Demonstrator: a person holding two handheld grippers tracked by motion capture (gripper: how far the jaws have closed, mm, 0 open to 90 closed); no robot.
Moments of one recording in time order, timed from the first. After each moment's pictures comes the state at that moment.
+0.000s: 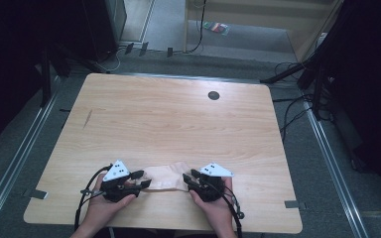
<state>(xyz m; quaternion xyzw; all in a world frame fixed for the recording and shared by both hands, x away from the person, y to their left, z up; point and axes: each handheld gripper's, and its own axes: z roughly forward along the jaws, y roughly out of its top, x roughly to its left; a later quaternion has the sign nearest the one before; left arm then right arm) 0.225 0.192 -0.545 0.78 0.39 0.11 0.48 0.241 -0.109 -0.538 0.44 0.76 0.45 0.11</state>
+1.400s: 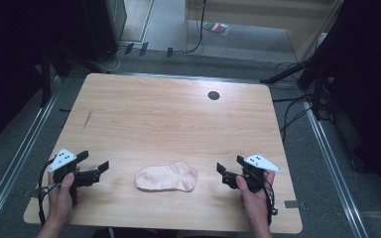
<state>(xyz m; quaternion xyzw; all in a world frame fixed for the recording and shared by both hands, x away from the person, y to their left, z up) 0.231 0.306 -0.541 0.69 0.51 0.22 0.47 0.263 -0.212 -0.517 0.50 0.70 0.48 0.18</state>
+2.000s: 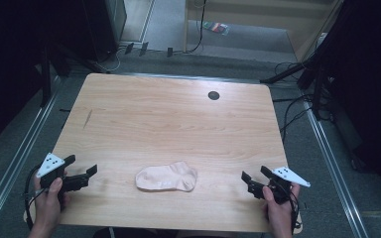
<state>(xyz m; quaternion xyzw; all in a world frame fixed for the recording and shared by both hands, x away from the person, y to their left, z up) 0.216 0.332 -0.544 0.68 0.53 0.25 0.44 0.243 -0.286 -0.538 0.53 0.68 0.47 0.19</state>
